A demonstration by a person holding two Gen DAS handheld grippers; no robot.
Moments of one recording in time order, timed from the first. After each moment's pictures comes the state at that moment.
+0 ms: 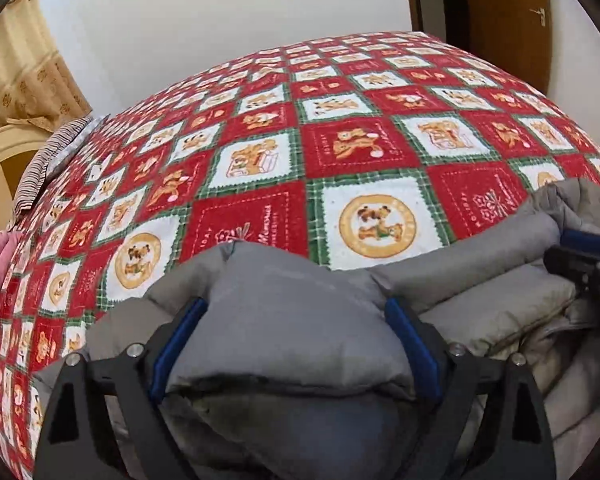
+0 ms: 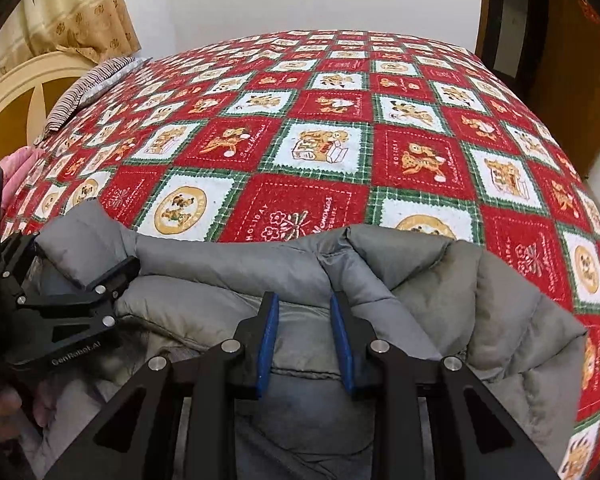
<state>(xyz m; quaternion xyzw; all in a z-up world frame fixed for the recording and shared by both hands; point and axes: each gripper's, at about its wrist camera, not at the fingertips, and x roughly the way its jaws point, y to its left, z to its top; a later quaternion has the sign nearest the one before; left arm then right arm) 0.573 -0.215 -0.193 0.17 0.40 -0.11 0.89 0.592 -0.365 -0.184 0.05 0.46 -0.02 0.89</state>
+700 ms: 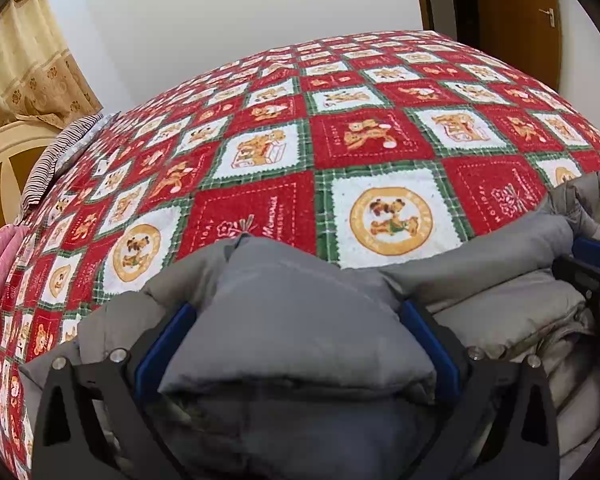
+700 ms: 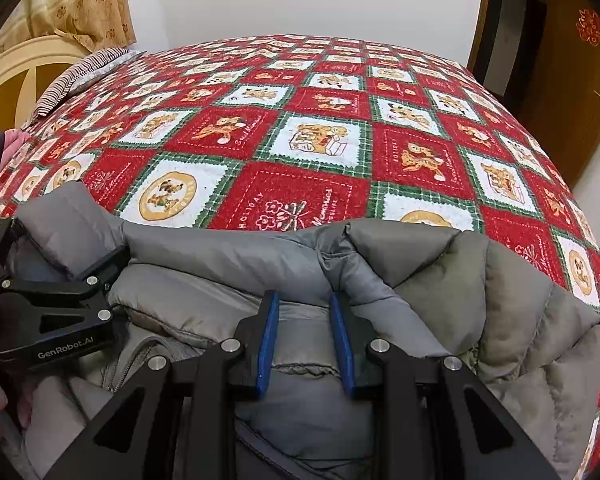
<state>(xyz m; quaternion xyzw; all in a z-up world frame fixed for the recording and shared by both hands) 0.575 -0.218 -0.207 0.17 0.39 -0.09 0.90 0.591 -0.351 -0.200 0.01 0.45 -0.05 0.89</state>
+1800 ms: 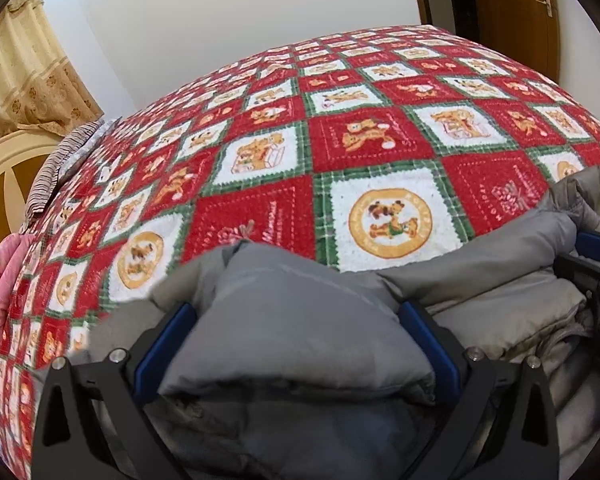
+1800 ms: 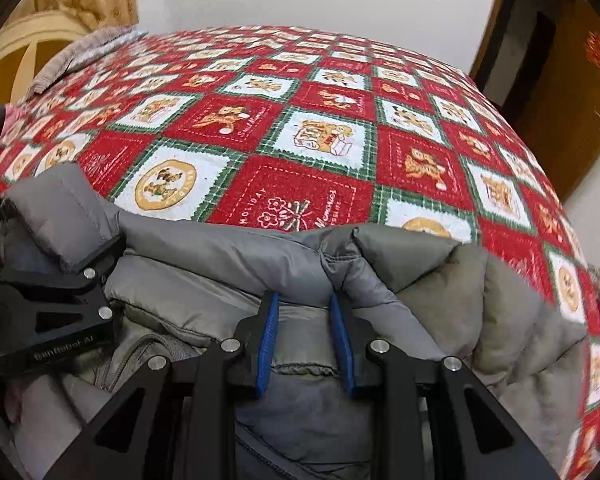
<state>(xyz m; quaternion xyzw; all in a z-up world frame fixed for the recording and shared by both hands) 0.578 -0.221 -0.199 0.19 0.39 -0.09 0.89 0.599 -0.342 -0.196 -0.04 0.47 -0.05 0.88</state>
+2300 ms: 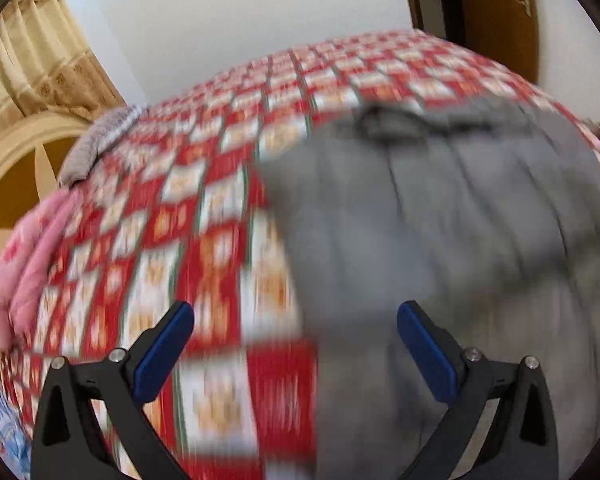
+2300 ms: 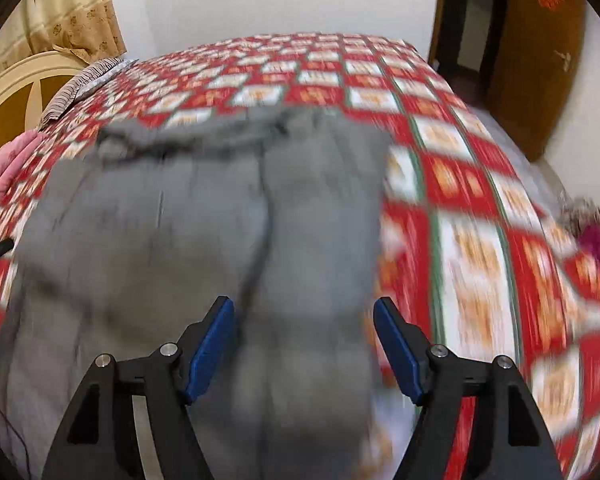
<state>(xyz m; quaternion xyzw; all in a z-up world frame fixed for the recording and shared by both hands) 0.370 -0.018 -0.152 0.19 0.41 -0.11 0.89 0.338 -0.392 -0.157 0.05 0.46 -0.07 0.88</state>
